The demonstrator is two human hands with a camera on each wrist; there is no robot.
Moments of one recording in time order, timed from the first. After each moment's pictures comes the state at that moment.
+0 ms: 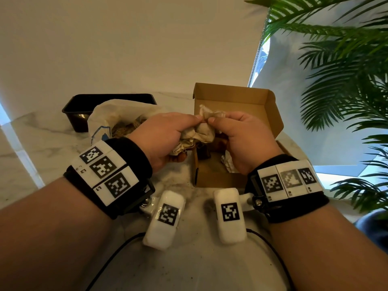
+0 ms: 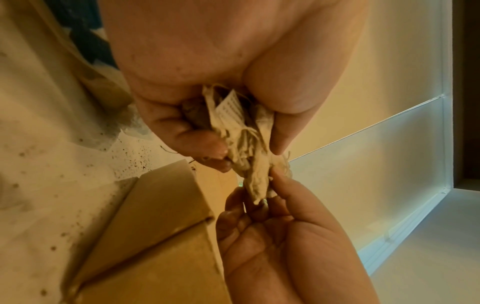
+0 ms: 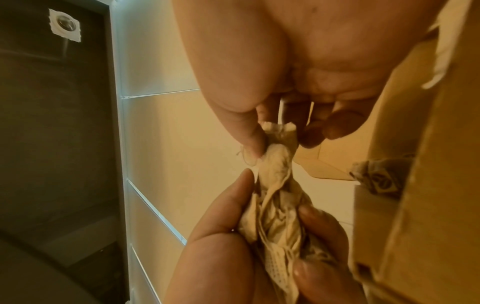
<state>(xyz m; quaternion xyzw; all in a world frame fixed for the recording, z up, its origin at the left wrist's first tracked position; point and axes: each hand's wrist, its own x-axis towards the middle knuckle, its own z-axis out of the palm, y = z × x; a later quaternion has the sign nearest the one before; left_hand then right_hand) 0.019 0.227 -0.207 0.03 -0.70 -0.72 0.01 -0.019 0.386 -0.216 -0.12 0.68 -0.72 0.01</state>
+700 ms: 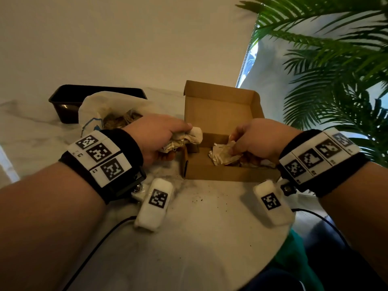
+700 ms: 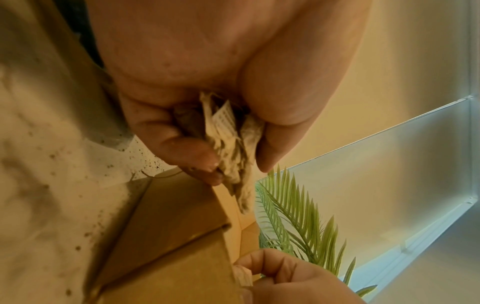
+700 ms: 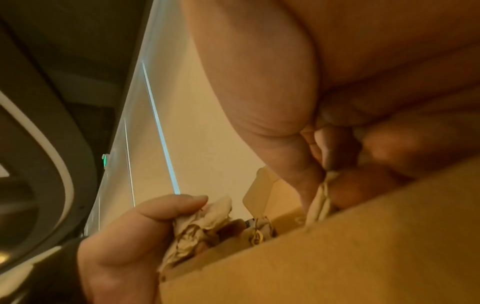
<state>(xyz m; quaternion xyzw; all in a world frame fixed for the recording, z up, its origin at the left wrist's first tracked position) 0.017 0.223 -0.215 0.05 -0.72 -0.69 -0.04 -0.010 0.441 -0.173 -0.03 0.97 -0.22 0.11</state>
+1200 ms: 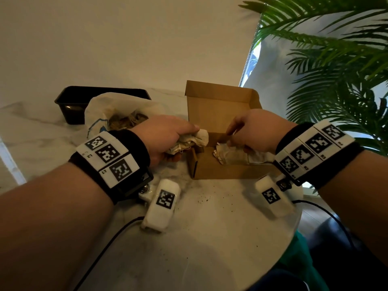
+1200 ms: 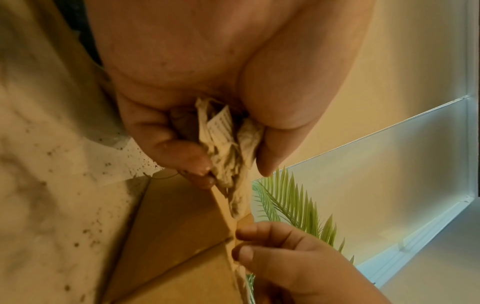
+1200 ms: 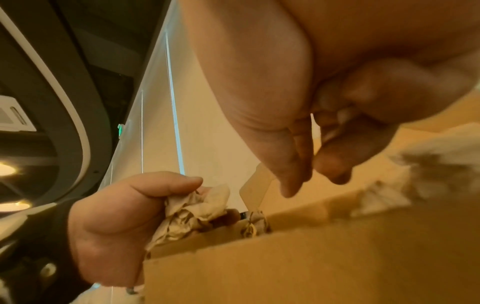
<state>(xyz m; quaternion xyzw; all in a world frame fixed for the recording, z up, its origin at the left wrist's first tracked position) 0.021 0.224 -0.212 0.03 -0.74 -0.67 -0.05 -0.019 0.425 -0.168 -0.10 0.98 -0.18 0.05</state>
